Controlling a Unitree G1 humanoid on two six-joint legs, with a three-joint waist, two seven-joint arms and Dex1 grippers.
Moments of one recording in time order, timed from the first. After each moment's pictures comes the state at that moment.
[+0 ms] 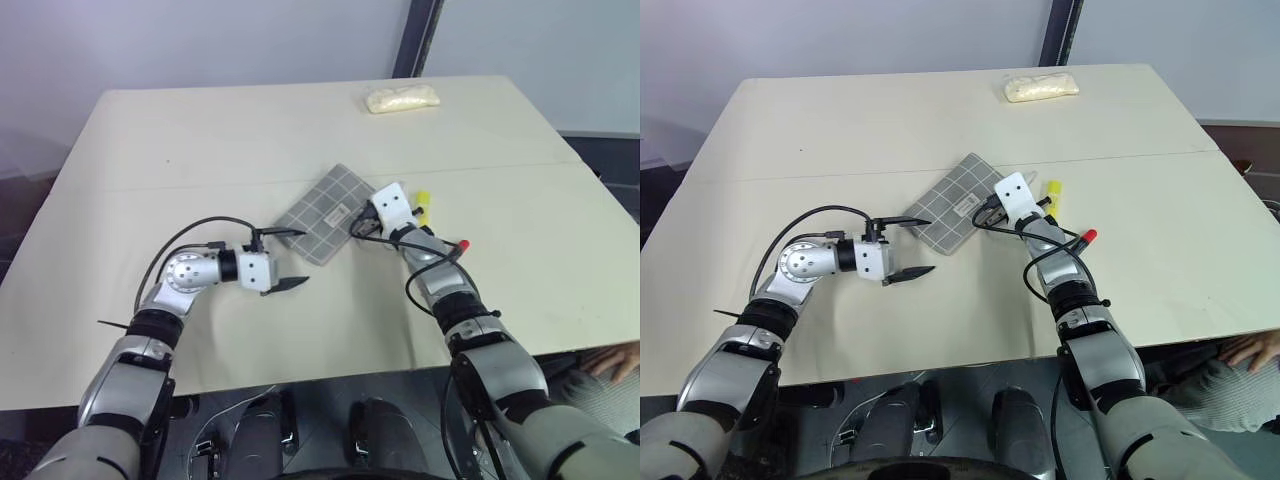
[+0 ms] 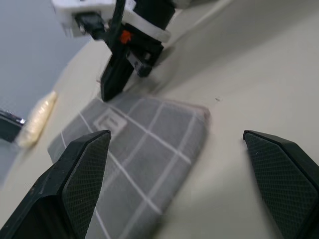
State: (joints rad) left arm -0.69 0.43 -0.22 0.83 0.25 -0.98 -0.82; right arm -0.77 -0.22 0.11 0.85 -0.11 -0.11 0.23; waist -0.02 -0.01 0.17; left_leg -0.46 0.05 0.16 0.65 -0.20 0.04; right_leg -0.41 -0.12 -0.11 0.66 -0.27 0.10
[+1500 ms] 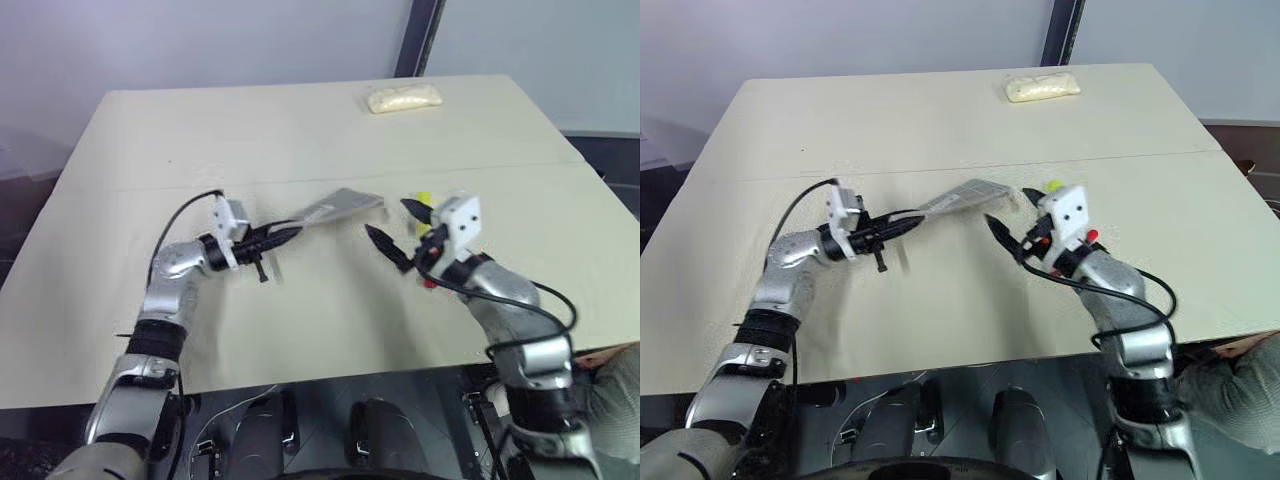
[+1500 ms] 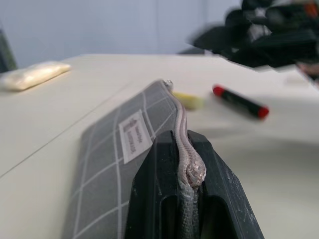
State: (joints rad) left arm -0.54 0.42 0.00 0.41 -0.47 -0.05 -1.13; right arm -0.21 -0.41 -0.09 -0.38 0.33 0.43 0.52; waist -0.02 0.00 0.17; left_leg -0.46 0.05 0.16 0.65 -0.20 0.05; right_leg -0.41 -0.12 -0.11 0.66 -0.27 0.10
